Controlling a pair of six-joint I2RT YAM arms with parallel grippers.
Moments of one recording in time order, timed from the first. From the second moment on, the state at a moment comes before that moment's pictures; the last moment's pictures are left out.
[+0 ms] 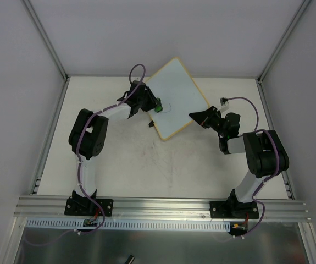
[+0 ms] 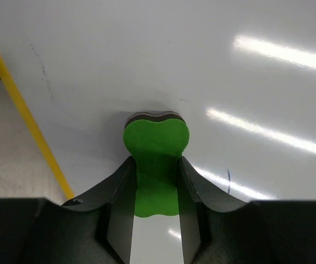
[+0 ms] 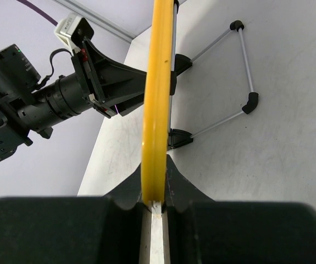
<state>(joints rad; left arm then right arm) -0.45 2.08 1.45 0.00 0.12 -0.83 0.16 1.74 0.58 1.10 -0.58 0.93</state>
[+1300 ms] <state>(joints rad) -0.47 2.11 1.55 -0.16 0.04 -0.77 0.16 1.74 0.58 1.11 -0.58 0.93</state>
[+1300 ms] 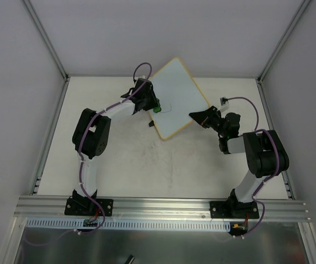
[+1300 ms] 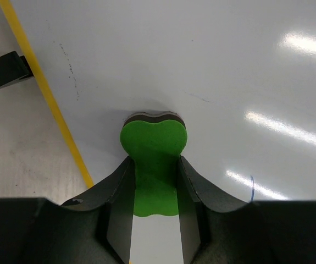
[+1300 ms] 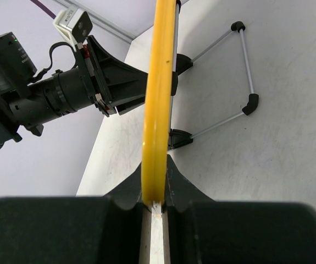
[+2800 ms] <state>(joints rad) -0.68 2.09 1.63 -0.11 0.10 -0.36 0.16 1.74 0.58 1.09 -0.57 0.93</state>
